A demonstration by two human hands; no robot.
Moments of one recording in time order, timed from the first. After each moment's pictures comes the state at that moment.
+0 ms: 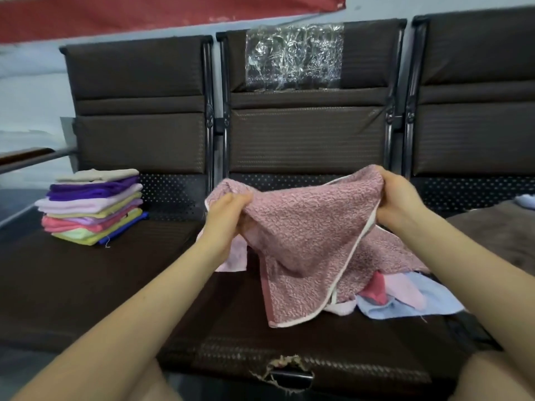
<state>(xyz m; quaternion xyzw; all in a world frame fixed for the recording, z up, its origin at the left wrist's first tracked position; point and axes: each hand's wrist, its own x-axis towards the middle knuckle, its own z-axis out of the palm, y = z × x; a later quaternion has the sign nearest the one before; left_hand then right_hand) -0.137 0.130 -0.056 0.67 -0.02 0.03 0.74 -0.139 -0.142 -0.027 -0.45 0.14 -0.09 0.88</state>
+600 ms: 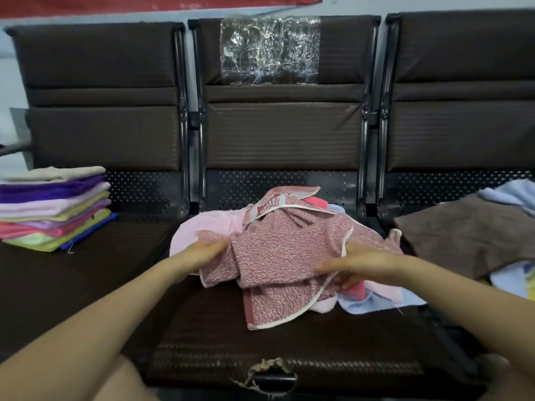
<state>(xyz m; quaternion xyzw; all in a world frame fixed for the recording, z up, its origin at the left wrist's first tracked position) -0.102 0.162 -0.124 0.91 0.00 -0.16 0.39 -0.198 -0.148 -0.098 -0.84 0.02 0.23 0.50</state>
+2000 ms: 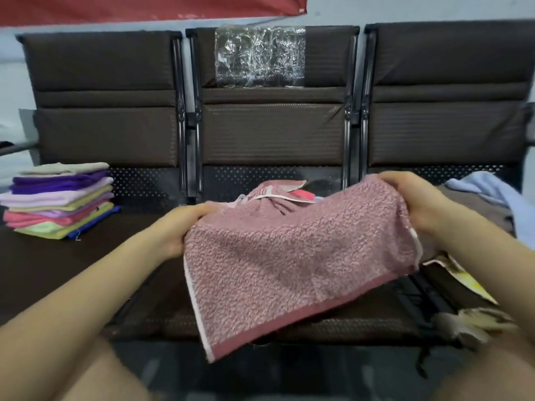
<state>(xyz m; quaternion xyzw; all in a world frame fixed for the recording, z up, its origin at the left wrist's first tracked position) -0.193 0.152 -0.038 0.69 0.01 -0.18 0.70 -0.249 -0.195 -0.008 -0.61 0.13 0.03 0.78</state>
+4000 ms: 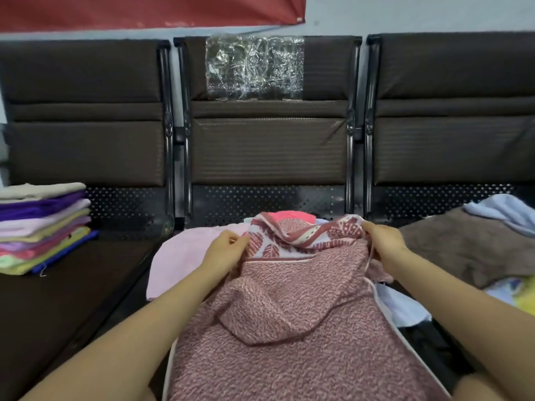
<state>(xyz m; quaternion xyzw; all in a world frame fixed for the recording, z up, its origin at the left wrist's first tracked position) -0.085 0.079 -0.120 0.85 0.00 -0.03 0.53 -0.142 -0.214 -0.104 -0.69 0.34 -0.16 0.62</state>
